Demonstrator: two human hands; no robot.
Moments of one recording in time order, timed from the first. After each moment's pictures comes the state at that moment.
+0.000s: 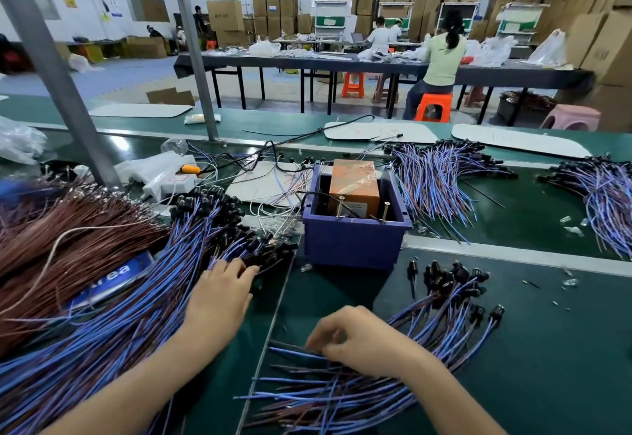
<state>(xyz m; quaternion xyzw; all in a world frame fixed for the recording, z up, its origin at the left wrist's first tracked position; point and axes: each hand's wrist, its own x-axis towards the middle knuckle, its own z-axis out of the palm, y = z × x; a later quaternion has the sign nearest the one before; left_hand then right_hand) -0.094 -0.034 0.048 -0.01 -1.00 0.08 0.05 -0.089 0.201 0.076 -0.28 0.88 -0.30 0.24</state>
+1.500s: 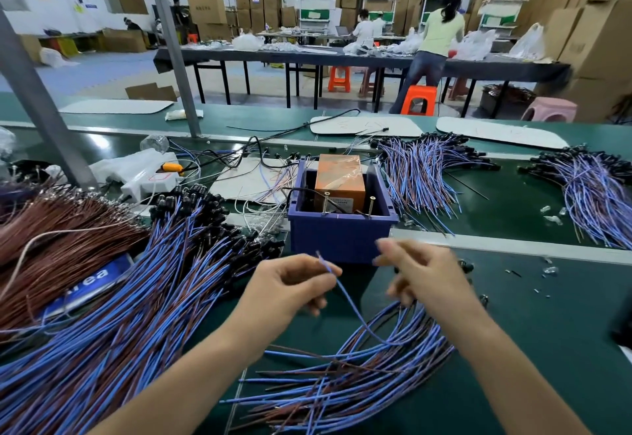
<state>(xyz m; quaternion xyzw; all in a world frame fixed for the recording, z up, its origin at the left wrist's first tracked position) -0.064 0.061 0.112 -0.06 -0.70 -0.71 -0.03 -0.088 0.259 0.126 -0.02 0.80 -0.59 0.00</state>
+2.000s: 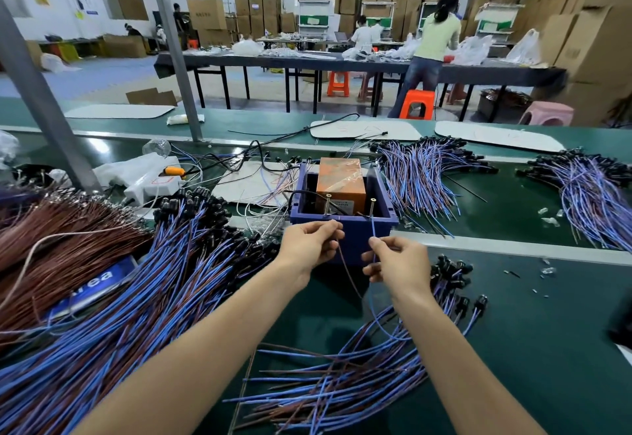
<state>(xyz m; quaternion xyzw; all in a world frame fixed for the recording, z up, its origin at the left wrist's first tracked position) -0.147 0.092 0.108 0.10 -0.62 -0.78 -0.03 -0.134 0.225 0.092 0.13 0.71 -0.69 -0.07</state>
